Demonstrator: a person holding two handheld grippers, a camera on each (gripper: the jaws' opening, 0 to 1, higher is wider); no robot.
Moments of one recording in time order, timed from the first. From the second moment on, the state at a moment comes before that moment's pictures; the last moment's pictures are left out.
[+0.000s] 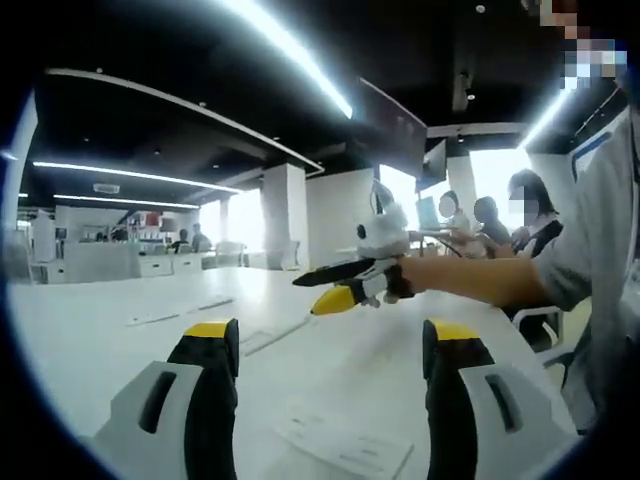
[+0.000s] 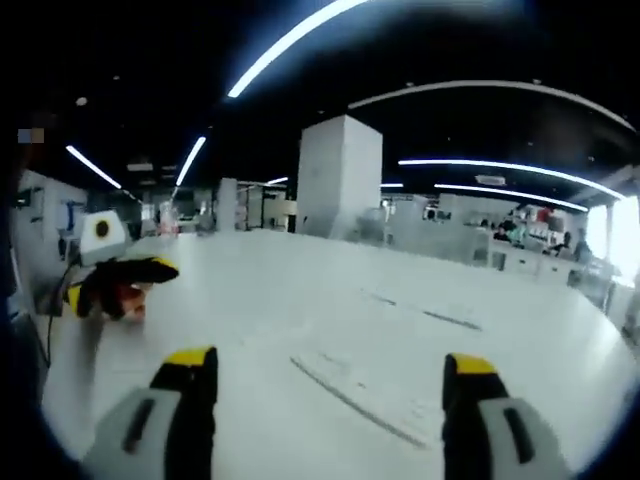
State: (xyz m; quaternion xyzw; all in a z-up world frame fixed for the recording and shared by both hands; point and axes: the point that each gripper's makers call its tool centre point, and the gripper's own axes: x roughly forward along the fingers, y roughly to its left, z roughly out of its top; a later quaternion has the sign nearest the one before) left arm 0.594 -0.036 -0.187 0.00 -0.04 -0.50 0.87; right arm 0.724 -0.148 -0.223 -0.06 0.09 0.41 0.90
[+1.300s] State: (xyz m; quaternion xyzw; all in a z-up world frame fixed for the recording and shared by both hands) left arm 0.588 -0.028 -0.178 -0.02 -0.05 -0.50 0.86; right arm 0.722 -0.159 -0.267 -0.02 0.17 0.36 0.92
